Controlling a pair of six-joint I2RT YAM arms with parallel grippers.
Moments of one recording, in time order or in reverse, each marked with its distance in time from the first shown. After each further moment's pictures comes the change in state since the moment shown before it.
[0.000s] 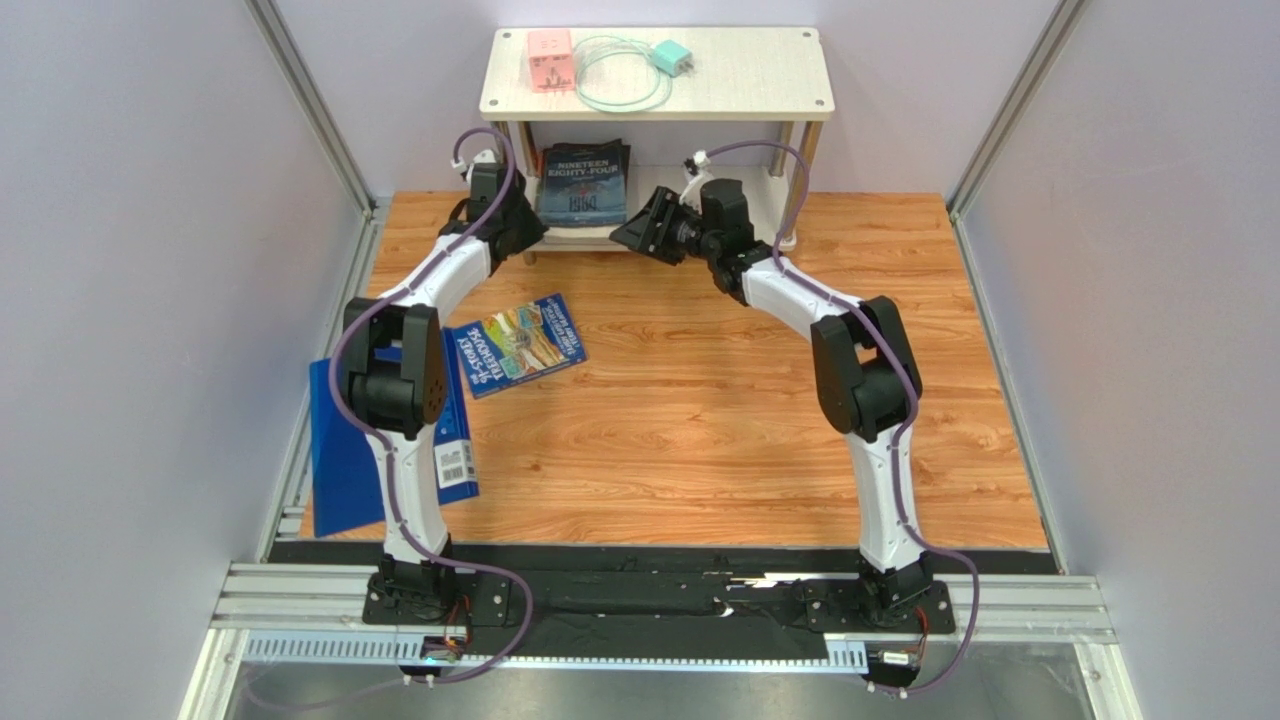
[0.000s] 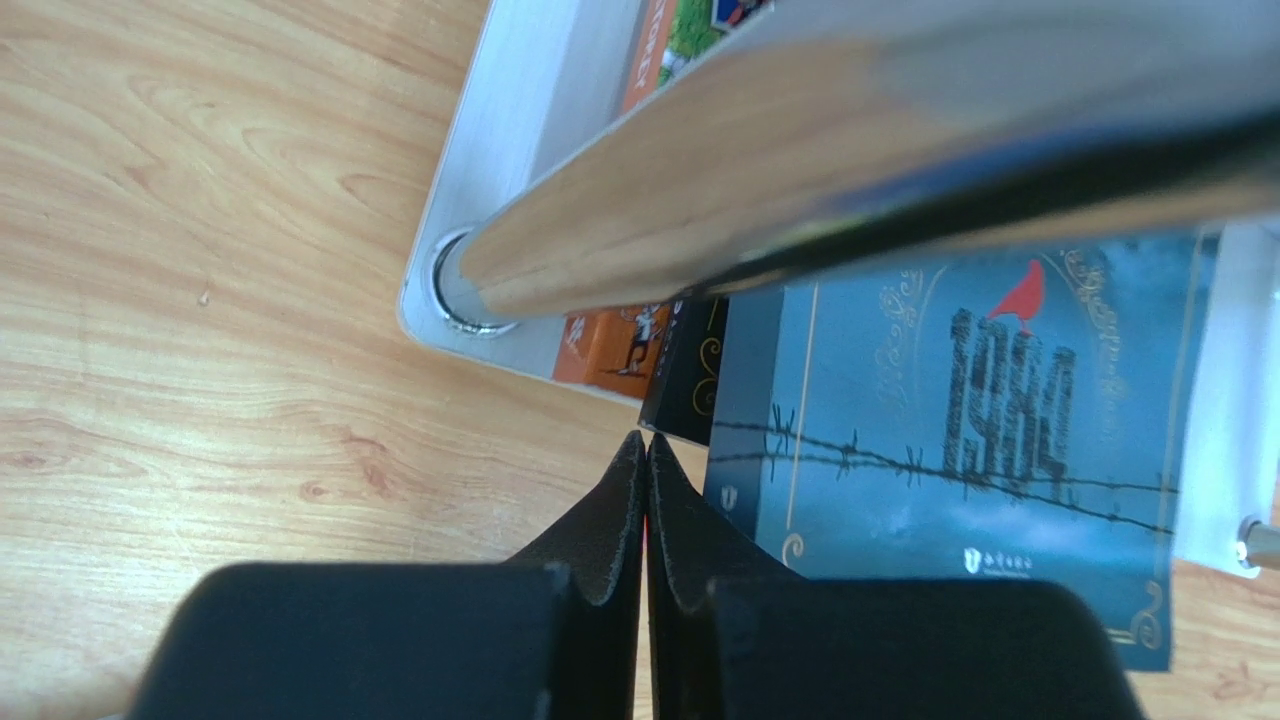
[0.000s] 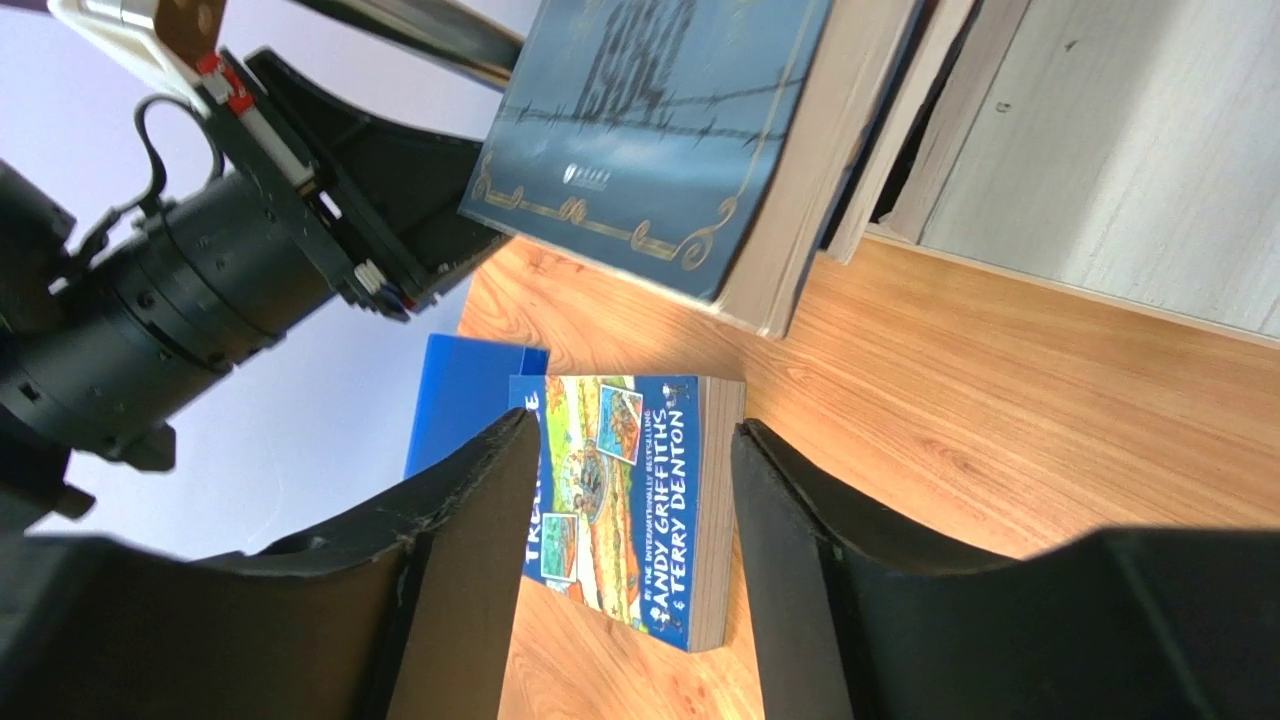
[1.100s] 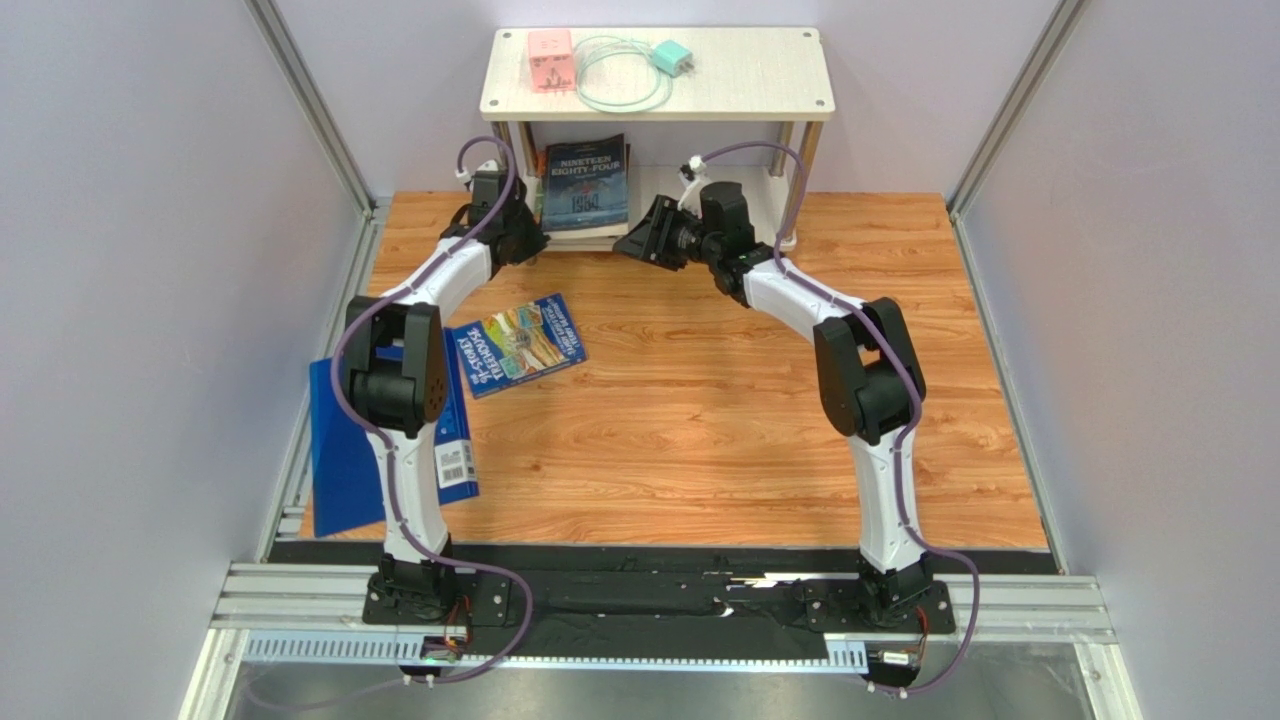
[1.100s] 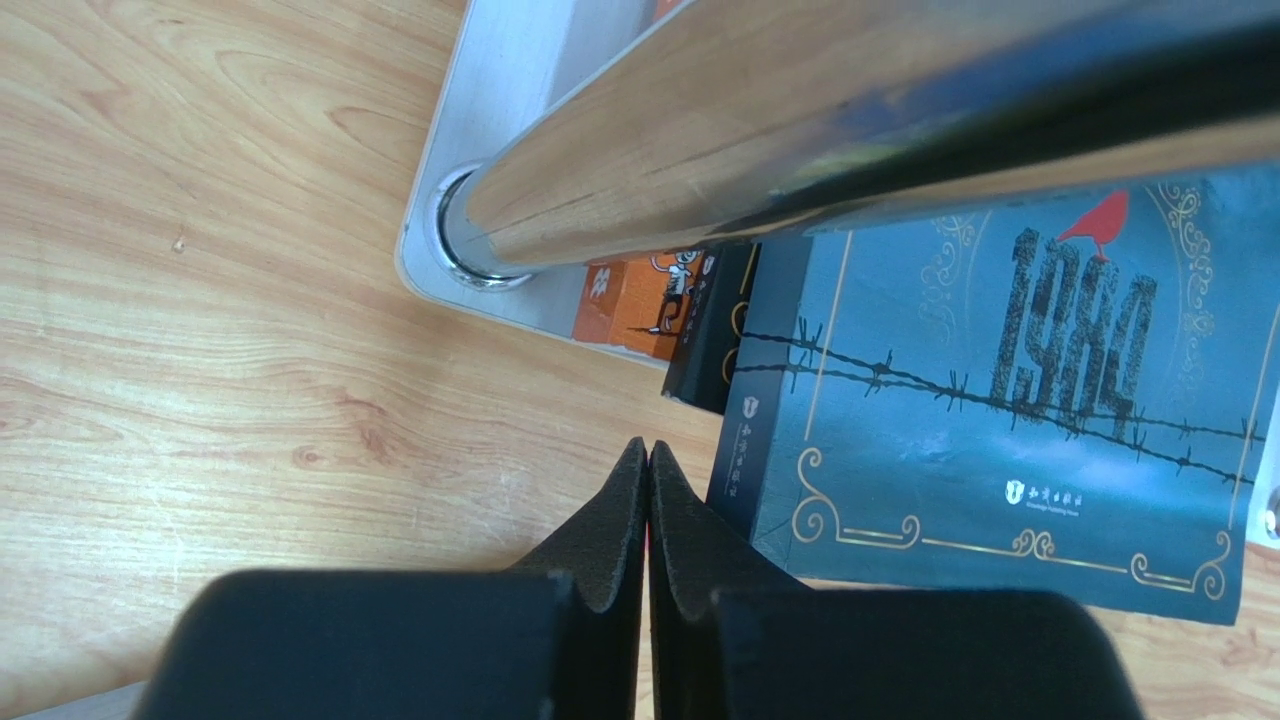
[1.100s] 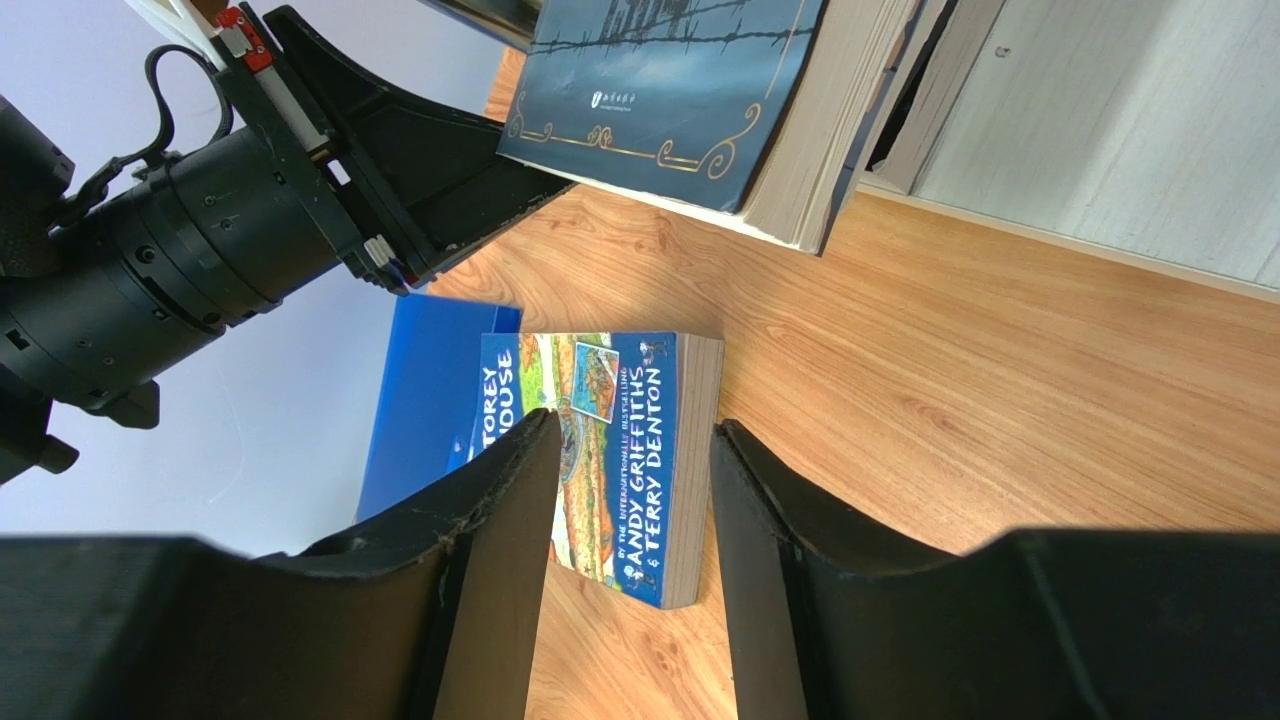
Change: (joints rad) left arm -0.006 0.011 -0.013 -0.035 0.049 -0.008; right arm 0.003 -0.027 -0.026 -0.052 -0.021 -0.075
